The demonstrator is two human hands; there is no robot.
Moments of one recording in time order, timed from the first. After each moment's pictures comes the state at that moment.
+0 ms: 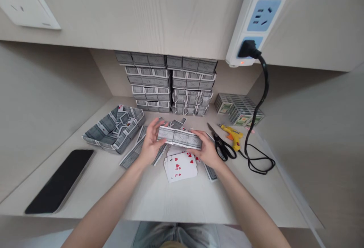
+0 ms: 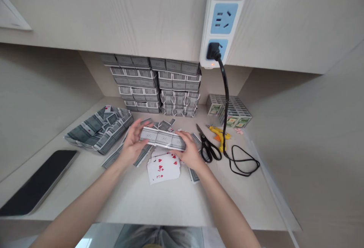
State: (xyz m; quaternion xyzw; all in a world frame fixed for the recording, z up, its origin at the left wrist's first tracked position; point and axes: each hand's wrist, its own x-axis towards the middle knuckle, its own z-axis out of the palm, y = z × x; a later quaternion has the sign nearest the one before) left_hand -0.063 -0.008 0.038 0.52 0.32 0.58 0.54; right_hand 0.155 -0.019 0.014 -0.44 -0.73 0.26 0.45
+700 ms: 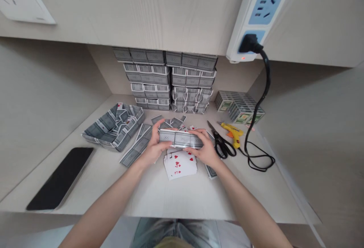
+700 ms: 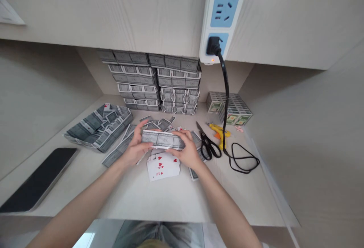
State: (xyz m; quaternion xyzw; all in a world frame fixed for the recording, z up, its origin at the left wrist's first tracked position) left_hand -0.058 -0.020 0.047 0.49 0.34 0.49 0.63; right_hand 0.147 -0.028 0.025 -0.47 -0.70 0.26 0.46
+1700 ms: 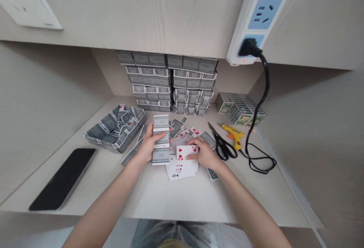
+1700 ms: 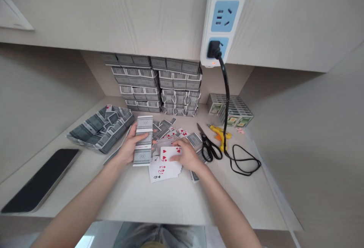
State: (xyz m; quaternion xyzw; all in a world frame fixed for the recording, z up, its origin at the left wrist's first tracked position) left_hand -0.067 -0.011 0.057 0.40 0.39 0.51 0.66; right_hand 0.152 -0.025 0.015 -0.49 -0.75 0.30 0.33
